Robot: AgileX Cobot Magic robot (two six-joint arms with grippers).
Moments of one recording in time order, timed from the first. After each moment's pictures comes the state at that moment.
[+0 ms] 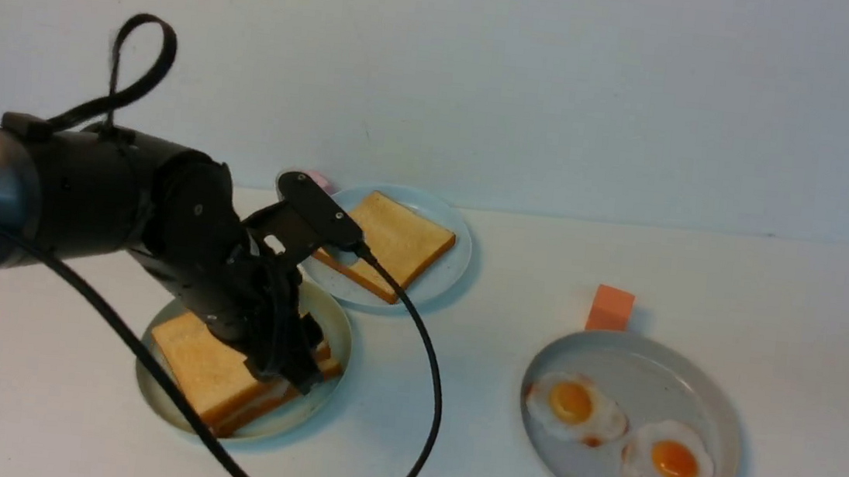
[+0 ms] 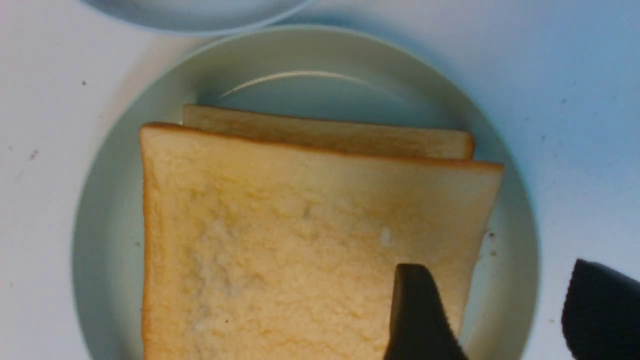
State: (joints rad) right arm 1.02 0.73 -1.06 -0.33 1.21 0.49; left arm -0.42 1.67 -1.10 -0.11 0.55 0.43
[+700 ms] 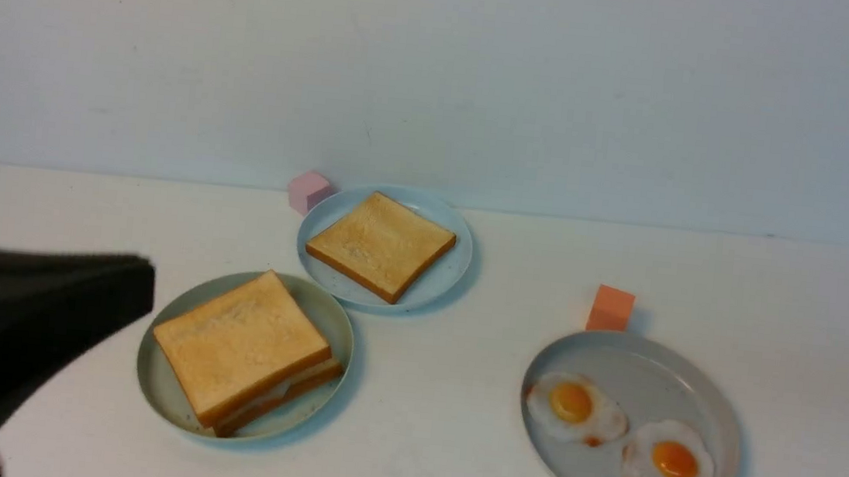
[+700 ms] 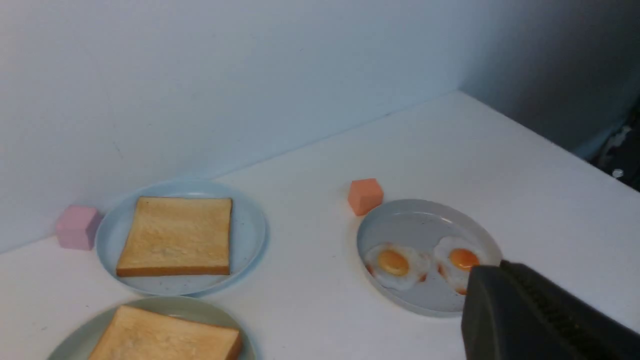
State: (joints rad) right arm 1.02 0.73 -1.06 -0.28 1.21 0.49; left arm -0.42 0.55 -0.61 -0.69 0.41 0.56
